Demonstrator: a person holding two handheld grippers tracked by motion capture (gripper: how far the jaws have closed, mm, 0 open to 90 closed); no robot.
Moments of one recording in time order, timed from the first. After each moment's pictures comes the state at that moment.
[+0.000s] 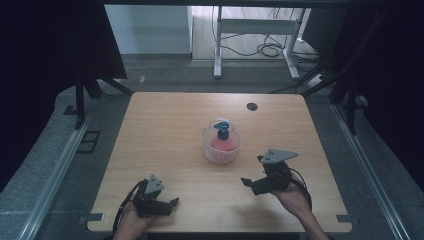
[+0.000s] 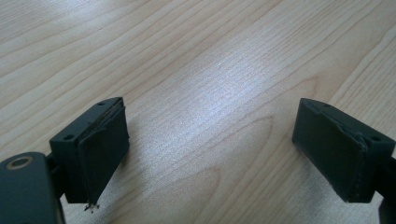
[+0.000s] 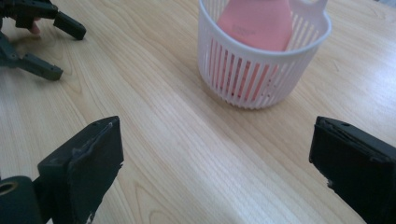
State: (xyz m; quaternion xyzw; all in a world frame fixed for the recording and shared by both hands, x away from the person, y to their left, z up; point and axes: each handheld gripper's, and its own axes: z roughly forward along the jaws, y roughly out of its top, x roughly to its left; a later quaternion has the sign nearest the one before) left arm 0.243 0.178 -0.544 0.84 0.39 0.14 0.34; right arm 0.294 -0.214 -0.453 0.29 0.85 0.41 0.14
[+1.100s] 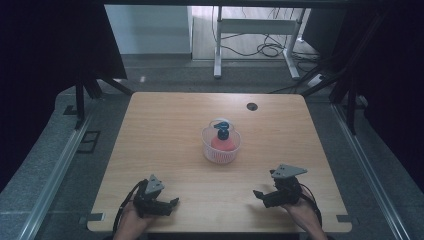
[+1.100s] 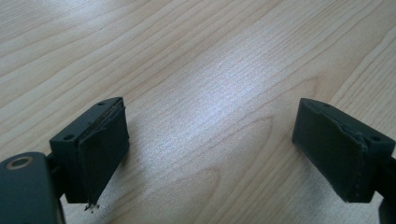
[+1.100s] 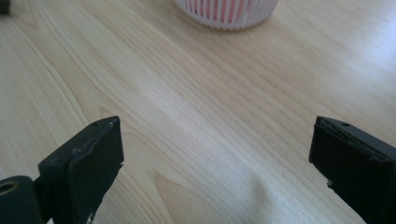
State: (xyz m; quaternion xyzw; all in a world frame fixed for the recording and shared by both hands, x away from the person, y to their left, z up) left arm 0.243 0.178 -0.544 0.84 0.39 0.14 0.34; right arm 0.275 -0.252 -0.502 0.33 0.85 0.38 0.15
